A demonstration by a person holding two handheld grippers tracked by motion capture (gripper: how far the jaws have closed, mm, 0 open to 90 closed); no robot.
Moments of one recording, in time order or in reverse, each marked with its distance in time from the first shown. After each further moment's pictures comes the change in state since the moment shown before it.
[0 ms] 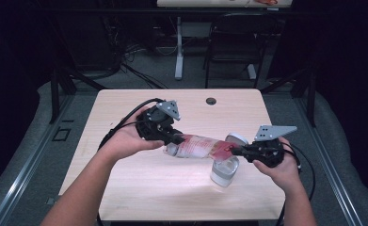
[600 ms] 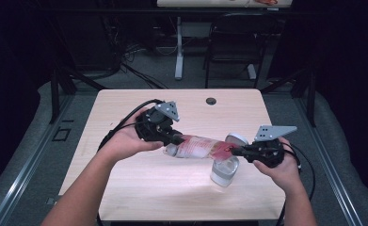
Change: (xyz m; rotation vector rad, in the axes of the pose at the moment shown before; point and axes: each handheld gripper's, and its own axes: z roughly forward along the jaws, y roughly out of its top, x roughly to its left) left arm -0.001 -0.003 0.000 -0.008 0.001 0.008; right arm 0.001 0.000 0.000 0.001 0.003 -0.002
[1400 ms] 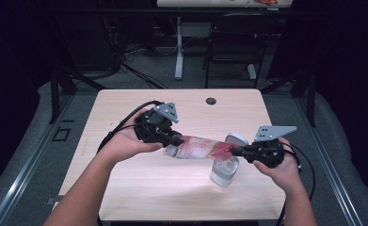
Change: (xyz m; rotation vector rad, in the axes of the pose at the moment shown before) left arm -0.002 -0.003 0.000 -0.009 -0.003 0.003; right arm 0.001 0.000 0.000 0.003 0.005 -0.005
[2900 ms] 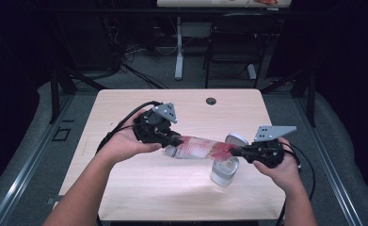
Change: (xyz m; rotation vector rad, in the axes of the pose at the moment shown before) left arm 0.000 -0.003 -0.001 0.002 0.002 -0.007; right arm 0.001 0.001 0.000 0.000 0.010 -0.004
